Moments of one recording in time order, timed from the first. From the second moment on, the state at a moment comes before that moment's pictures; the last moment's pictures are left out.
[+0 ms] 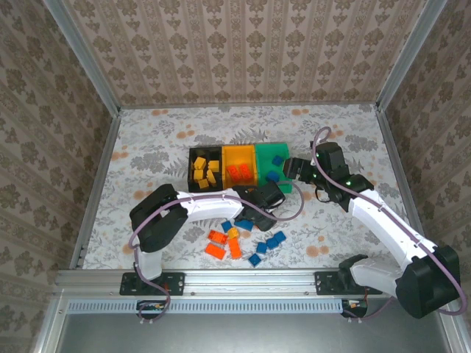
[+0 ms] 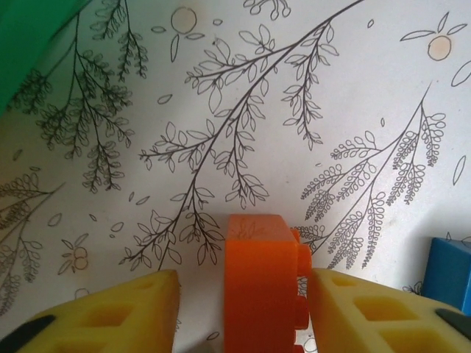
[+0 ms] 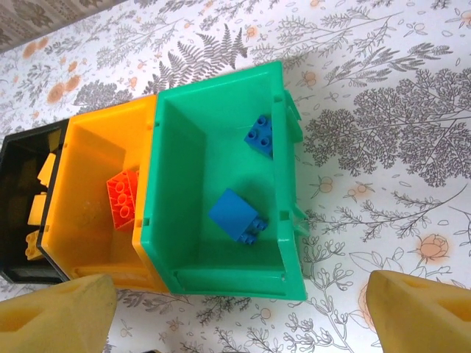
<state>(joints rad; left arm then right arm) -1.13 1.89 1.22 -0.51 -0.05 -0.17 0.34 1.13 0.85 -0.41 -0.02 0.51</state>
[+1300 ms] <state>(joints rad) -0.69 1.89 1.42 -0.44 0.01 -0.34 0.39 1.03 0.72 -0.42 -0.10 0.53</state>
